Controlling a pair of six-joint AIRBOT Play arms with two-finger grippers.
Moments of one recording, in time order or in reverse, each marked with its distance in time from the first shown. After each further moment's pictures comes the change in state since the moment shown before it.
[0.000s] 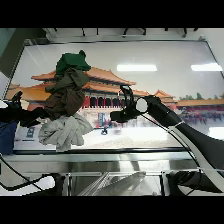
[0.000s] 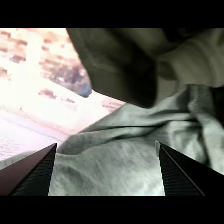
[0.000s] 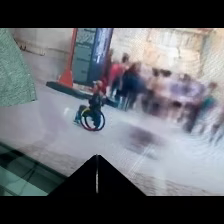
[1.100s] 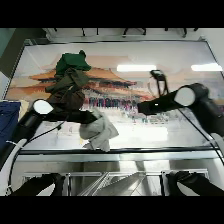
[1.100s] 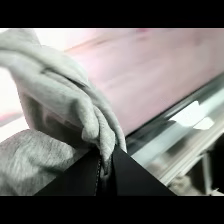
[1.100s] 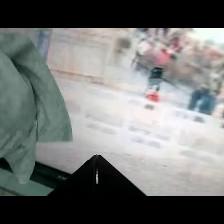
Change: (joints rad) left arm -0.774 0.230 -0.095 -0.455 0.146 0.052; right arm -0.253 0.332 -0.002 -0.158 0.283 -0.059
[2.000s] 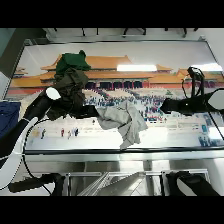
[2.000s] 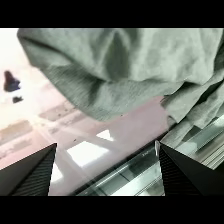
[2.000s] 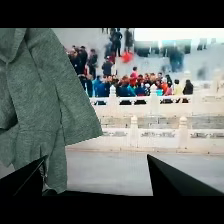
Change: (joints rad) left arm 0.135 -0.273 0.154 0.130 -0.166 -0.017; right arm -0.247 0.121 -0.069 -0.093 0.068 -0.023
